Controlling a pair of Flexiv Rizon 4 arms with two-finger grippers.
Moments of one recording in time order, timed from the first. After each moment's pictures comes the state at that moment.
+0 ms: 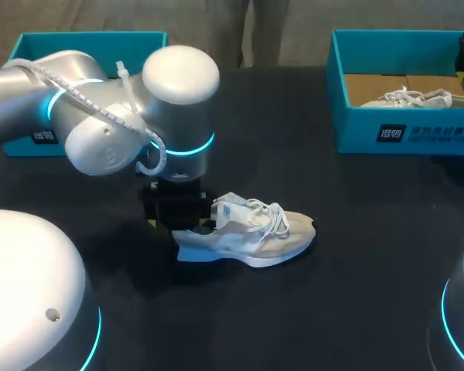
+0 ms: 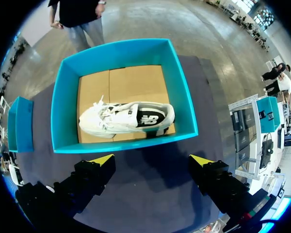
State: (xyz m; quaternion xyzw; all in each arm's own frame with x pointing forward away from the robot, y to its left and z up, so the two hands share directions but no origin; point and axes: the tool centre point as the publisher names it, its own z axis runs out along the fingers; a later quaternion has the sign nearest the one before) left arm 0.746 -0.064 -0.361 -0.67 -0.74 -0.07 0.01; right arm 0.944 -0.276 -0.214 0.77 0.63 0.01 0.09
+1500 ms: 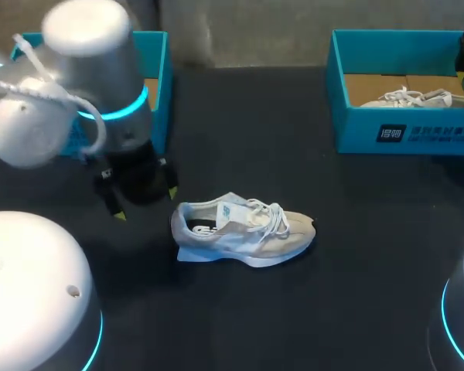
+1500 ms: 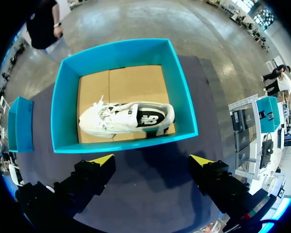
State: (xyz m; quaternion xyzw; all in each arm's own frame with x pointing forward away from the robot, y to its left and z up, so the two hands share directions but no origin) left arm 0.737 -0.010 -0.295 -0.50 -0.87 0.02 -0.03; right arm 0.944 -0.276 -0.215 0.77 0.63 0.01 0.09
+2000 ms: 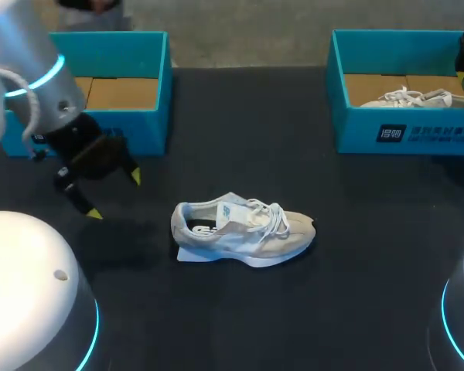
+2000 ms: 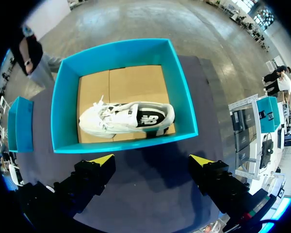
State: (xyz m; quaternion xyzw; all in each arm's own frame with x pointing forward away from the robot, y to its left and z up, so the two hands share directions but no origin) left arm 0.742 0.047 -0.294 -0.33 -0.93 0.15 -0.01; right arm 0.944 -0.276 -0.214 0.77 0.63 0.01 0.09
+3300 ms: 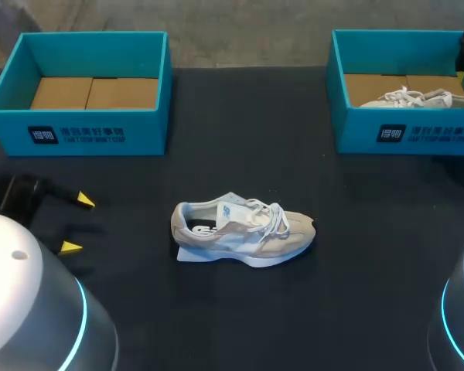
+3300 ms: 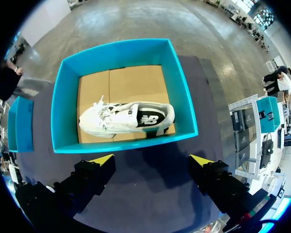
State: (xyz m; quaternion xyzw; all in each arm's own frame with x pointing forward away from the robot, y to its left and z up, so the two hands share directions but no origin) left arm 0.725 0.113 -0.372 -0.07 -0.88 0.48 -0.02; right arm 0.944 -0.276 -0.214 0.77 0.63 0.01 0.09
